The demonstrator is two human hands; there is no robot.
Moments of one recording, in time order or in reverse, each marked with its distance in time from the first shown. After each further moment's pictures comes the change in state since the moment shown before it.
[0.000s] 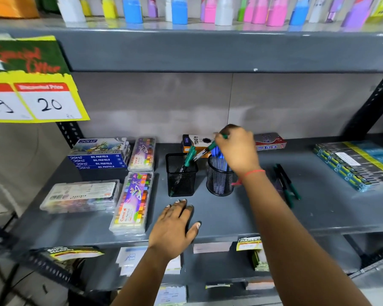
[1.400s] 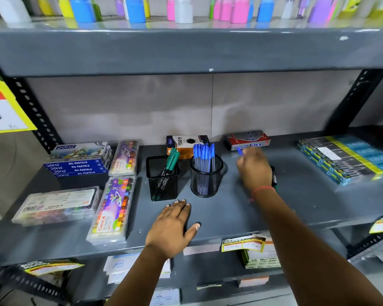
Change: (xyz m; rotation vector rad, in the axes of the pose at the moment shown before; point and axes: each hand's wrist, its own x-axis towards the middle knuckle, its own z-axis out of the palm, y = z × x) left_hand 0.024 0.027 0.009 -0.020 -0.008 0.100; right_hand -0.001 0.132 0.002 -0.225 0.123 0.139
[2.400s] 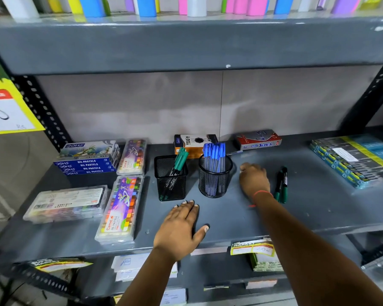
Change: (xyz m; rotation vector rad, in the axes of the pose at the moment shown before) left_hand 0.000 0.000 -0.002 0.000 -0.002 -0.004; right_hand -0.002 0.005 0.040 -0.118 -0.379 0.175
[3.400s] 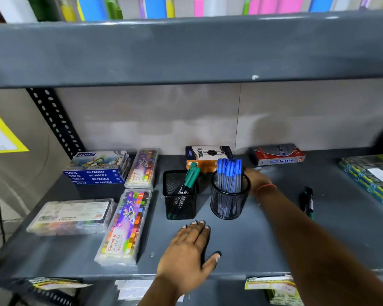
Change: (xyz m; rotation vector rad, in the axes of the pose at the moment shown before) left_hand -0.001 -0.001 0.003 0.015 0.008 0.019; right_hand 0.091 -0.011 0.035 -0.188 -0.273 -0.331
